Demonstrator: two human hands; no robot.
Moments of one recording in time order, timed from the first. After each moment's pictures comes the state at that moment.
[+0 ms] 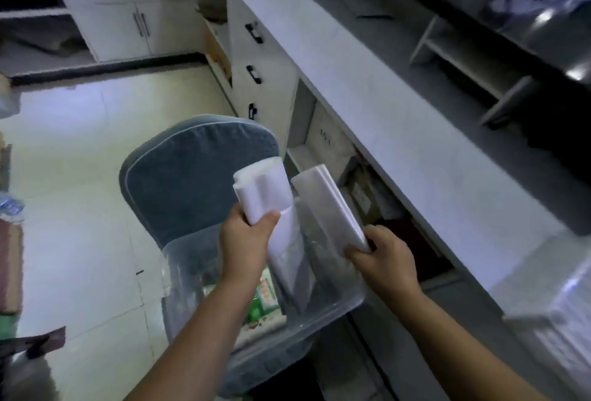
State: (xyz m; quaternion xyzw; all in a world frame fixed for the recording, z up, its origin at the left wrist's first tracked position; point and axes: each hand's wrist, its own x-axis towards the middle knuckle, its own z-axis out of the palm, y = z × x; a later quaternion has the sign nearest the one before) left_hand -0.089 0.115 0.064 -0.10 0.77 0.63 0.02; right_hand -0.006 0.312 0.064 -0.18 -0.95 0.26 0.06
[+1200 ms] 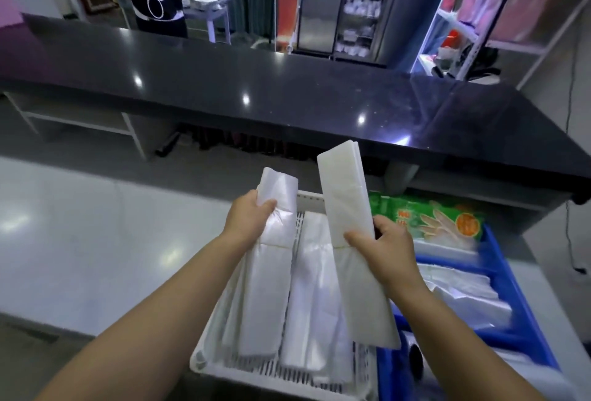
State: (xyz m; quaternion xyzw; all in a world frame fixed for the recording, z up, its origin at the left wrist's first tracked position) left_hand 0.081 0.698 0.108 0.41 0.75 0.44 0.29; right_hand 0.315 0.706 0.140 -0.56 -0.66 0.37 0.35
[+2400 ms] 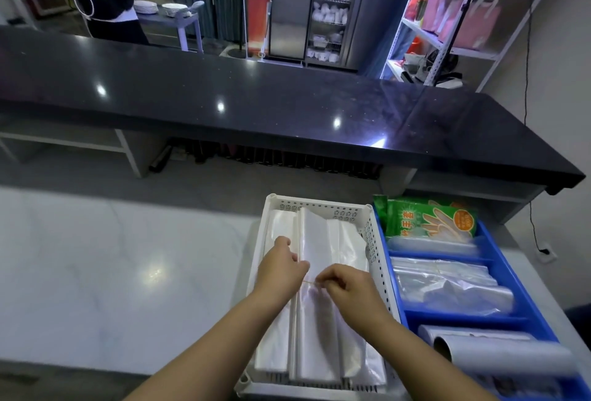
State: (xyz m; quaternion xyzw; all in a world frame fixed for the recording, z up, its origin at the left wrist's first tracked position) left_hand 0.102 0.648 0.088 0.45 0.74 0.32 0.38; right_hand 0.256 0.649 0.090 -0.53 -0.73 0.37 0.23
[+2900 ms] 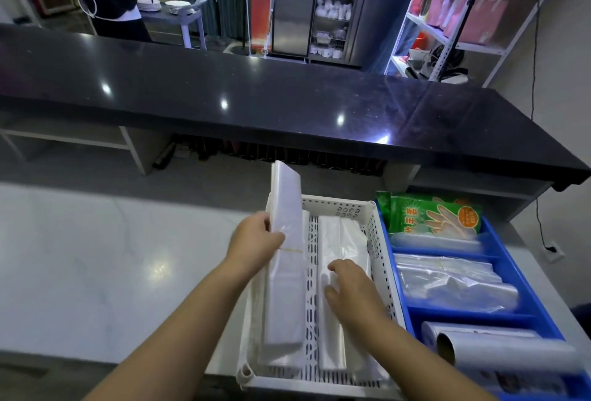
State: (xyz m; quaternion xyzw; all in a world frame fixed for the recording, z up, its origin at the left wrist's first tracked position) left_hand 0.050 0.657 0.114 0.47 0.74 0.38 0.30; right_hand 0.254 0.653 0.065 -0.58 -0.78 0.23 0.11
